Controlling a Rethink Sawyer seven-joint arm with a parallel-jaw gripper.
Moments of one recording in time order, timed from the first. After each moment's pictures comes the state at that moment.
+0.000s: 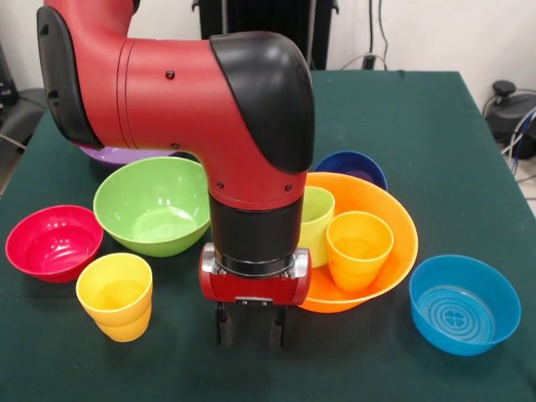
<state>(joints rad) -0.40 -0.16 0.40 0.80 -0.46 0.77 1.78</state>
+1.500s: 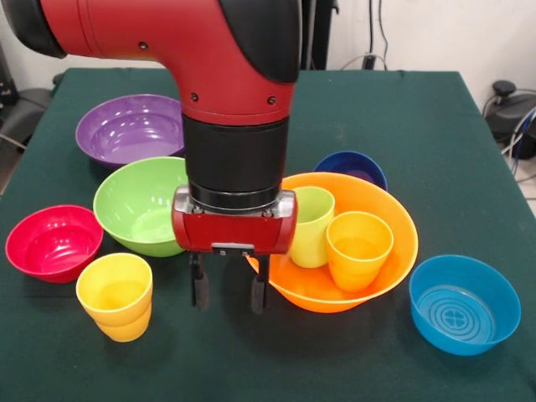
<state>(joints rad) -0.44 -0.34 0.40 0.97 -0.45 0.71 1.78</state>
